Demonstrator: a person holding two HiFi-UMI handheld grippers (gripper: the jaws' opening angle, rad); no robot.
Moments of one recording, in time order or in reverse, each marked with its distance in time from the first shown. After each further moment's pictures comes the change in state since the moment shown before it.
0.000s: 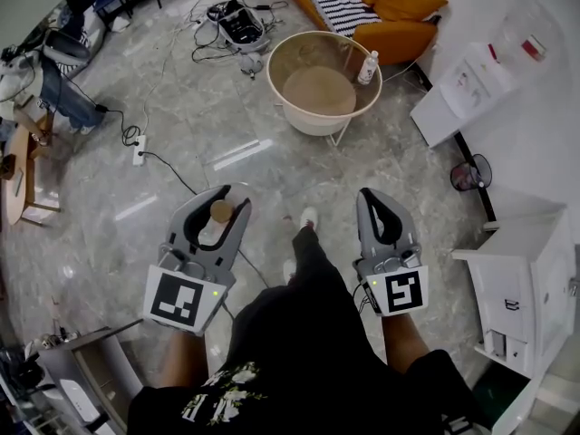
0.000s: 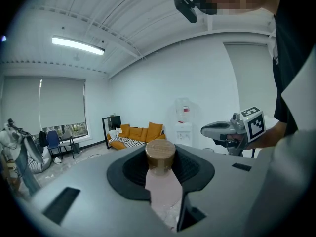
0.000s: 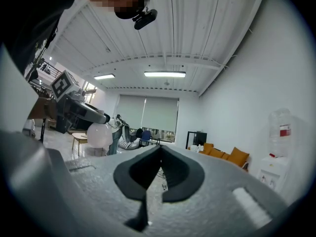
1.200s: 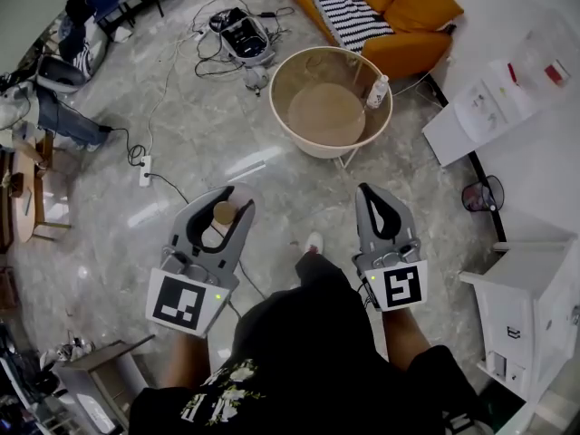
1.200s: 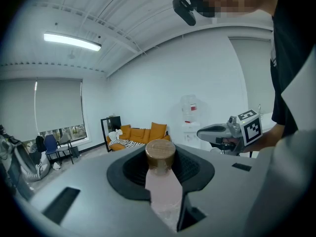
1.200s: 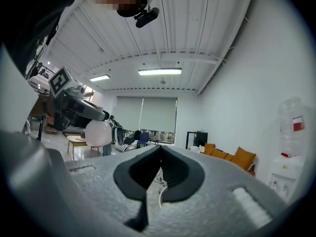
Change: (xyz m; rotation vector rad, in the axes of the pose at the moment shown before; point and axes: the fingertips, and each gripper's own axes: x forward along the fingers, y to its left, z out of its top) left arm 0.181 0.085 0.057 0.031 0.026 0.006; right arm 0.169 -0.133 -0.023 0.035 -0.018 0.011
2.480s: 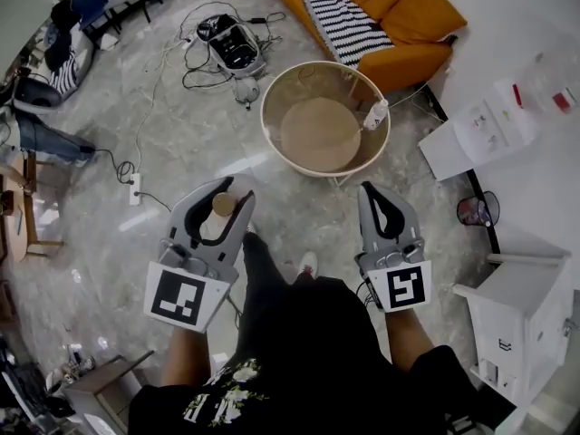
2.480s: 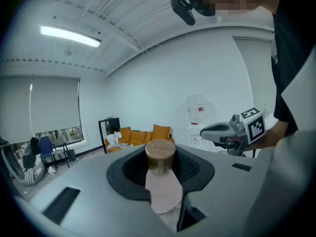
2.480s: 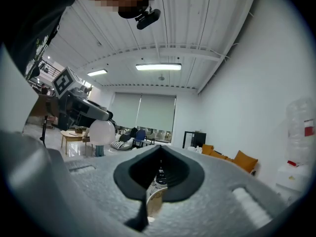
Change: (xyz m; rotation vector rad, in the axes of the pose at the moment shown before) left arm 0.139 0.105 0.031 0.004 -0.015 -0.022; right arm 0.141 -0.082 -0.008 -0.041 0.030 -0.014
